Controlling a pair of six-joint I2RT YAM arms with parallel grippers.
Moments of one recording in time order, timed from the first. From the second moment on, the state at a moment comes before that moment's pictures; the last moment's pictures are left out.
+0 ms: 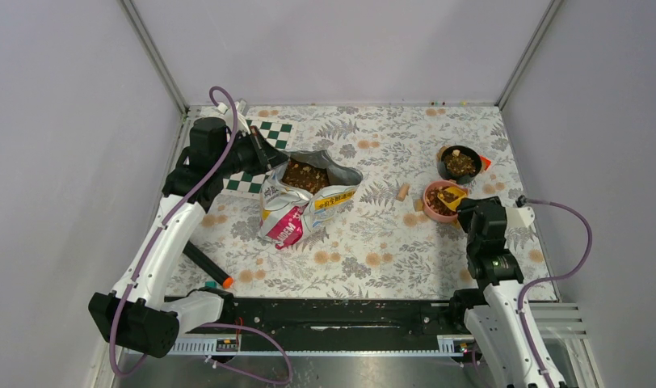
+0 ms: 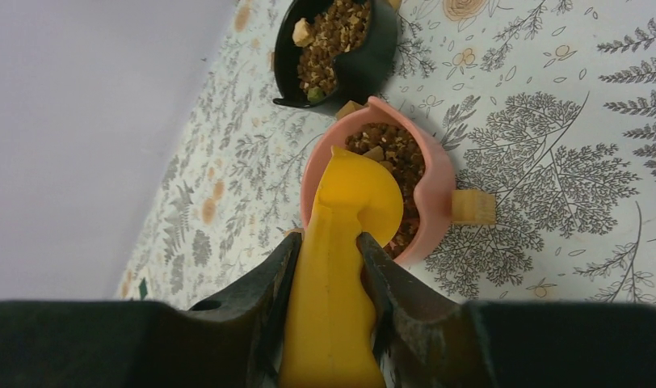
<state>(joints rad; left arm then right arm) -0.25 1.15 1.20 -0.48 0.46 -0.59 0.06 0.54 0.41 -0.31 0.41 1.03</state>
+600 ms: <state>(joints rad) -0.25 1.15 1.19 -0.47 0.47 -0.59 0.06 0.73 0.68 -0.45 0.40 0.81</state>
